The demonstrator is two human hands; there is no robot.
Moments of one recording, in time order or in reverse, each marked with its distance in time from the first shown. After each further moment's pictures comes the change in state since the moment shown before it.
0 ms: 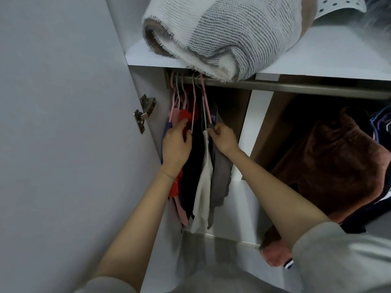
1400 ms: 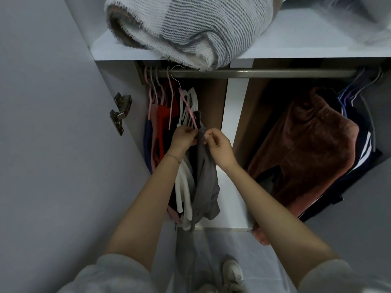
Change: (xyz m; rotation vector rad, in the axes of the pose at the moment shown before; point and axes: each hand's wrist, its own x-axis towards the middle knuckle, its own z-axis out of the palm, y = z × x) left_hand 0.023 0.020 0.055 -0.601 -0.453 -0.598; right_hand -0.071 0.016 -0.001 0.375 0.157 -0.014
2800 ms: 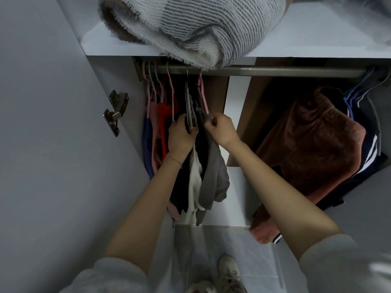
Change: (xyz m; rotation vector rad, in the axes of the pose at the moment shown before) left_hand 0.006 -0.005 -0.003 0.551 0.250 0.368; right_hand 0.056 -0.028 -0.017 -0.407 -0.061 -0.012
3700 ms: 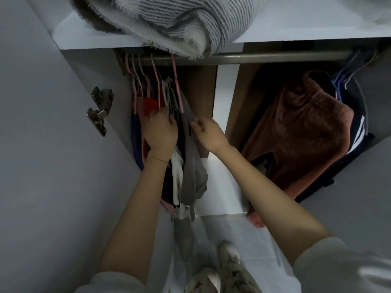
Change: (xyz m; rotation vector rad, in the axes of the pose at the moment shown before) left_hand -0.002 -0.003 -0.031 0.281 0.136 0.067; right_hand -0.023 -0.003 0.022 -0.009 -0.101 0.133
